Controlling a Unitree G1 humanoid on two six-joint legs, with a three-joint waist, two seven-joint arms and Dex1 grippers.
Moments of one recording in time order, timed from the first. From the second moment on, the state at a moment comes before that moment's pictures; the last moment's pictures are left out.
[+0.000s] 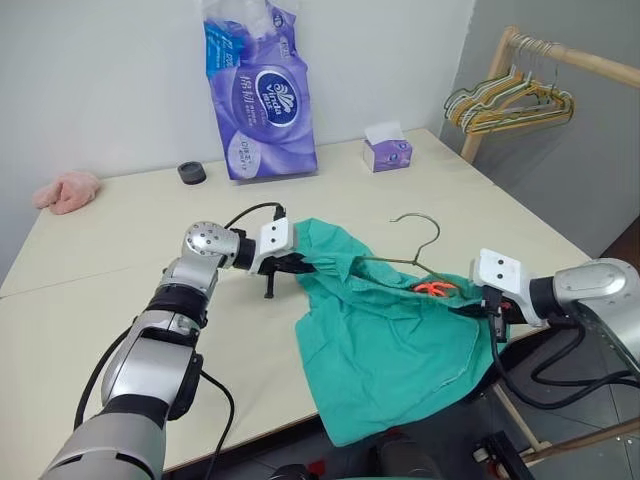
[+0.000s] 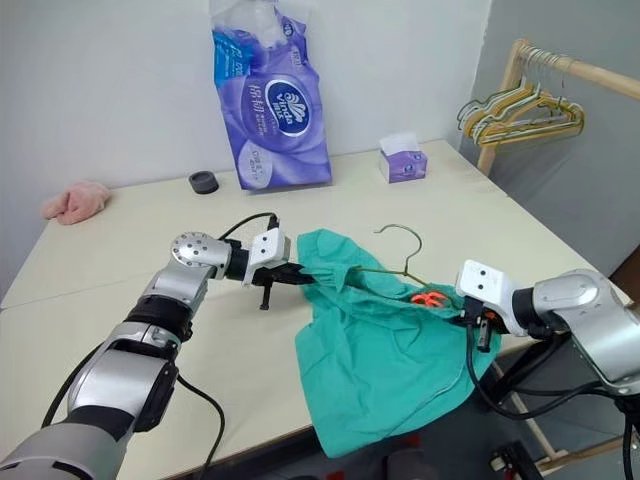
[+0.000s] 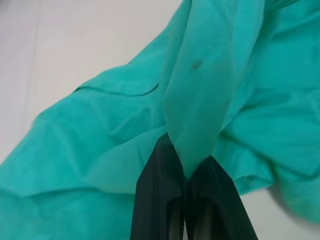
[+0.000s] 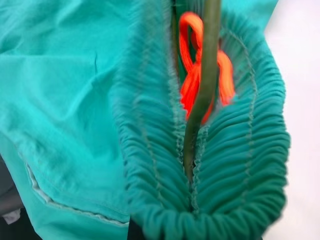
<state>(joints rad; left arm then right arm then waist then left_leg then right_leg) -0.89 0.50 -0.19 0.94 0.02 -0.32 -1.32 -0.29 -1.06 0.13 -0.38 0.27 0.70 1.11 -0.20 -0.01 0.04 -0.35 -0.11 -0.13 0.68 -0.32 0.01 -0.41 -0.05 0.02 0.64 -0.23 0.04</state>
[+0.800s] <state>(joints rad) -0.87 0.45 -0.14 0.78 -0.10 -0.15 -1.35 -0.28 -1.07 0.15 -0.36 0.24 0.65 1.11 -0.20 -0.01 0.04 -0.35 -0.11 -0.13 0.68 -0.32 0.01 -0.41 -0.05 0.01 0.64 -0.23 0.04</state>
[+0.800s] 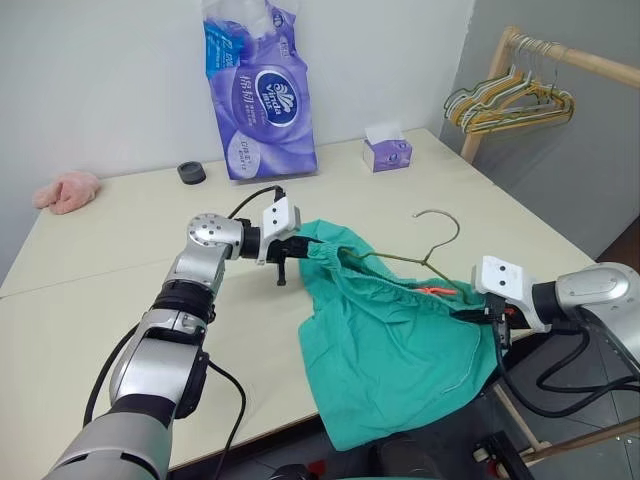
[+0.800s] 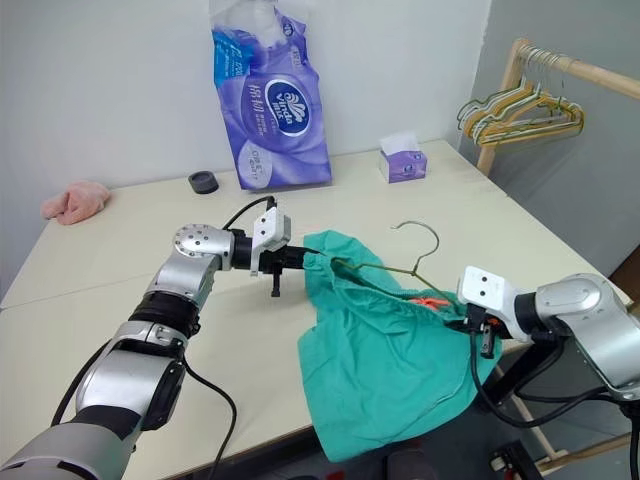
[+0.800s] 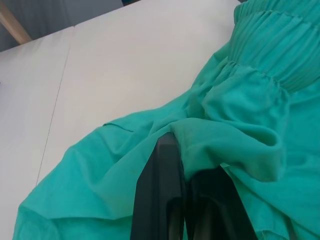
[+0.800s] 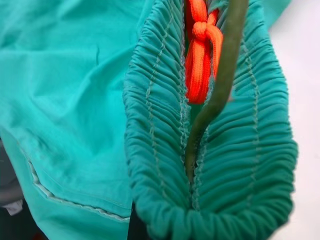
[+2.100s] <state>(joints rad) -0.67 0.46 -0.20 0.04 -0.39 0.38 -1.33 -0.11 -0.85 -0.46 -0.44 0.54 1.39 0.71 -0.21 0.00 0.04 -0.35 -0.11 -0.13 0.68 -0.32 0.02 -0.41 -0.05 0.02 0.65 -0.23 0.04</state>
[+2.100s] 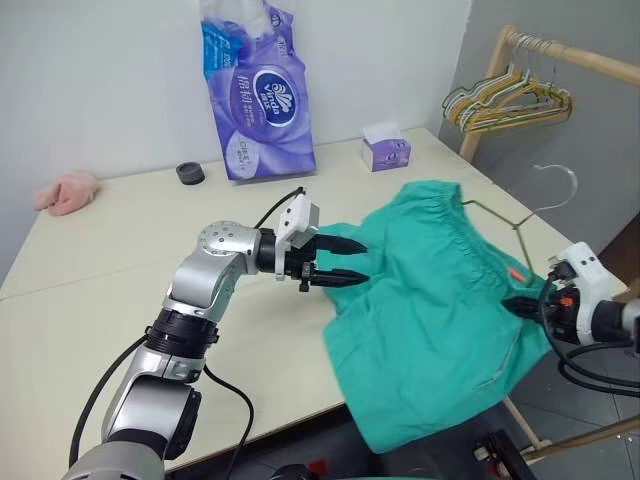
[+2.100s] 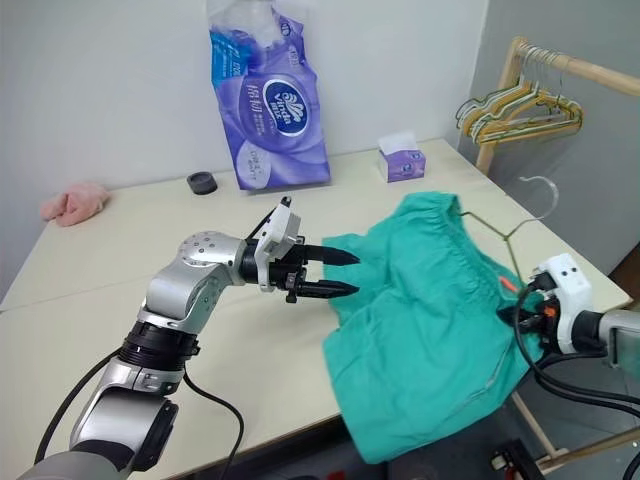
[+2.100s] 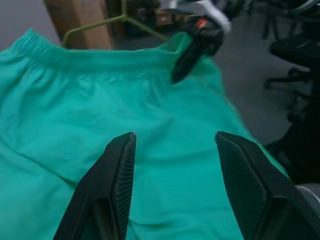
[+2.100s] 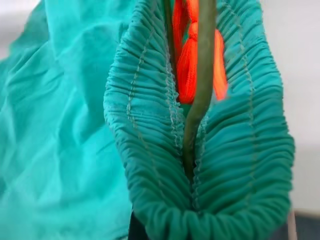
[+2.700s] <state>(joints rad) -0.83 0.18 -0.32 0.09 -0.26 0.24 -1.14 -0.58 -1.10 -0.53 0.18 0.36 1.40 0.47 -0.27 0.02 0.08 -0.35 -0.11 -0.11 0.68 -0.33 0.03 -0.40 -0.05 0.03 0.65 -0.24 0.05</state>
